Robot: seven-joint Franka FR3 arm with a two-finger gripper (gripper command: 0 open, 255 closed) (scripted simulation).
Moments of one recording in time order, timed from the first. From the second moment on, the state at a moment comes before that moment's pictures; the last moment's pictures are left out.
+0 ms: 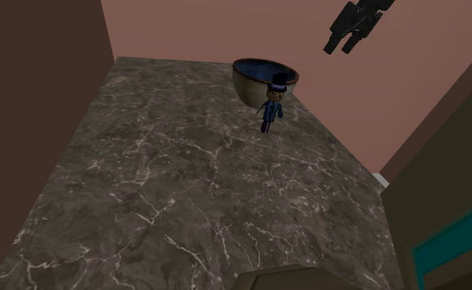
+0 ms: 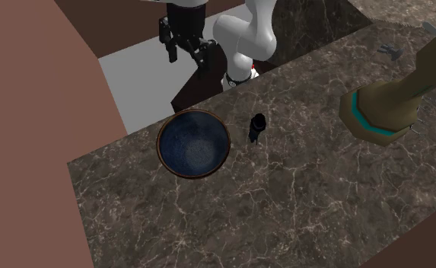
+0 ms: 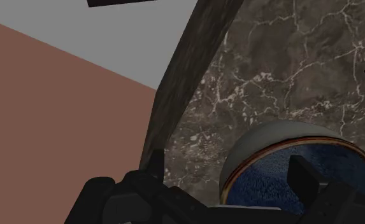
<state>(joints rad) 0.00 -0.83 -0.01 -2.26 0.01 1.68 0.12</state>
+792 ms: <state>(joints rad) 0.03 -0.76 0.21 -2.22 0.17 1.66 0.43</state>
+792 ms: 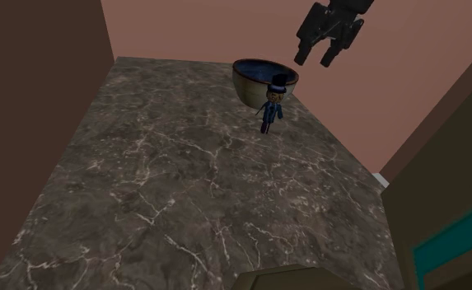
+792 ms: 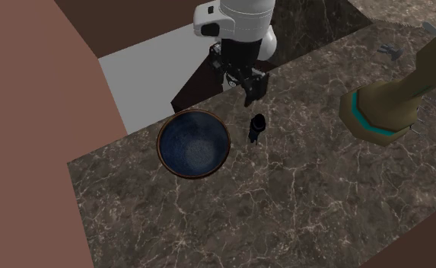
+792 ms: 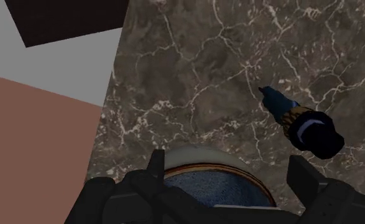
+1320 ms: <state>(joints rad) 0.04 -0.66 0.35 -2.15 0.25 1.69 0.62</state>
